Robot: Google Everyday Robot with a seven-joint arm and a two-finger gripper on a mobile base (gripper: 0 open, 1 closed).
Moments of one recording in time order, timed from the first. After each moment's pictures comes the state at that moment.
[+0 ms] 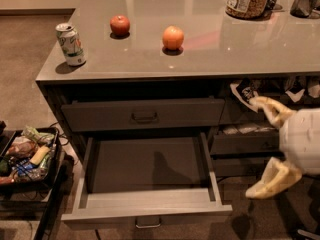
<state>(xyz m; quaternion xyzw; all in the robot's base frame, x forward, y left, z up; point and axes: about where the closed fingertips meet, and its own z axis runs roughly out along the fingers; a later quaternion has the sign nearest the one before) 0.390 -0.186 0.869 -0.63 0.68 0.04 0.38</state>
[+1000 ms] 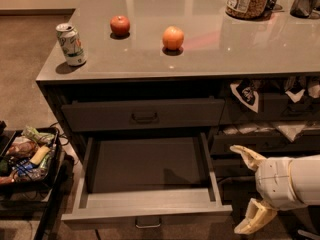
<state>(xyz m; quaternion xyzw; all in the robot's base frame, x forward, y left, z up) 0.362 -0.179 0.737 -0.65 0.68 0.11 0.32</state>
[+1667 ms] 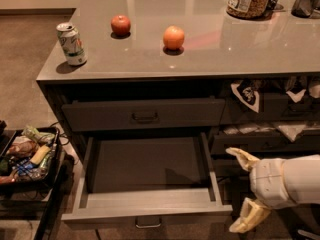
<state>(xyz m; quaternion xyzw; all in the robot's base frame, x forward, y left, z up) 0.368 -0.176 0.718 -0.64 0.68 0.12 0.32</state>
